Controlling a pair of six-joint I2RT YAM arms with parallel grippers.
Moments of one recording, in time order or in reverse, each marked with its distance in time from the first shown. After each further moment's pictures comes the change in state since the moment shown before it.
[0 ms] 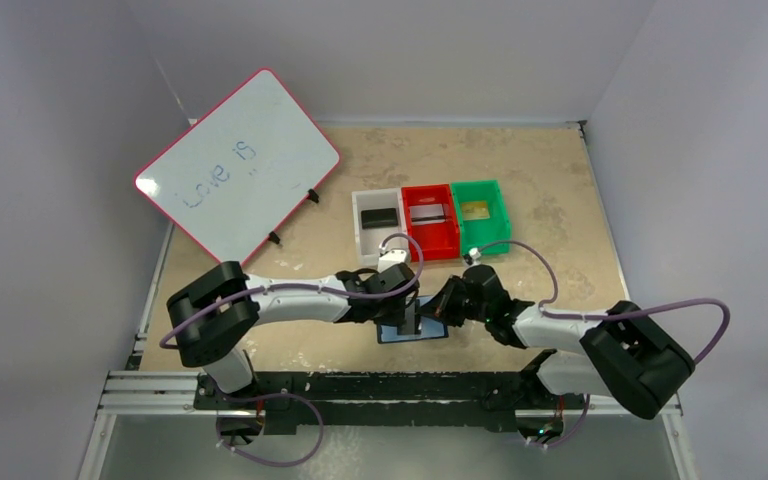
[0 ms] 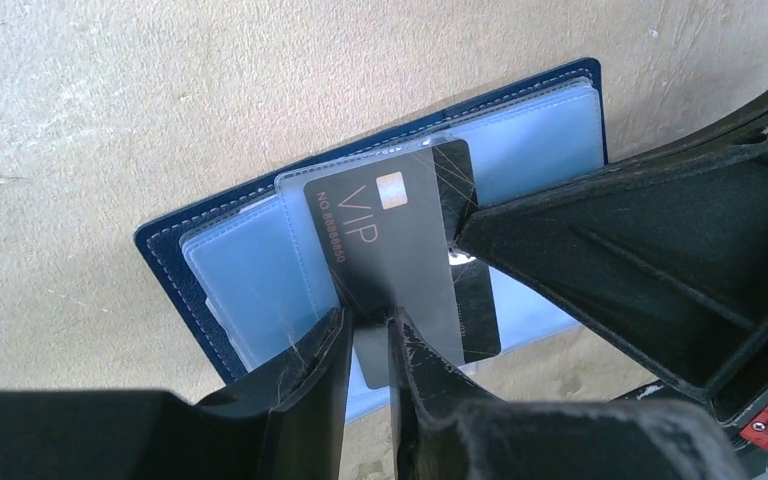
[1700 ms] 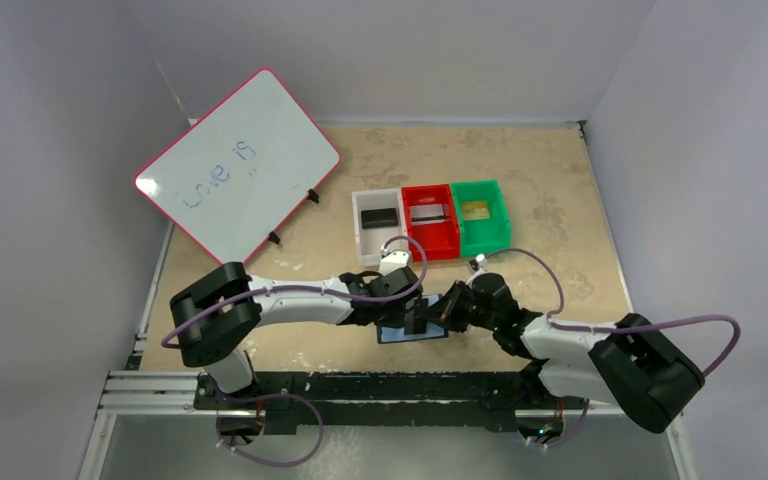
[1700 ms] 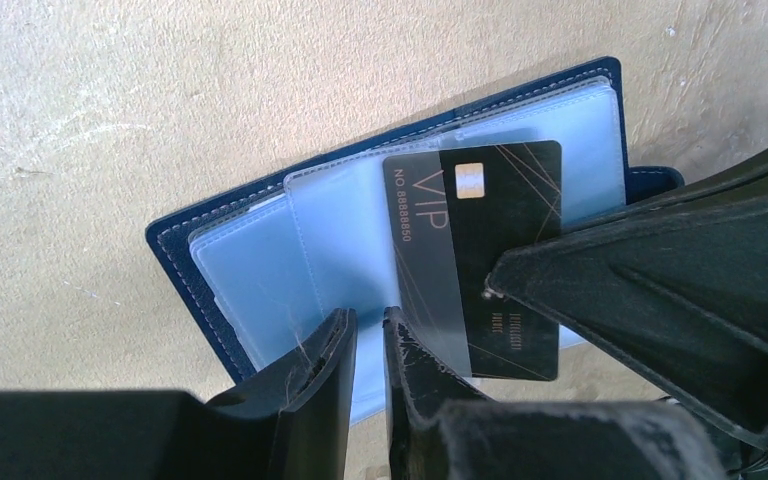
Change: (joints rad) left arm -0.031 0.011 0.017 -0.032 -0.061 -0.001; right arm -0.011 -0.060 -0.104 0.123 -0.051 0.053
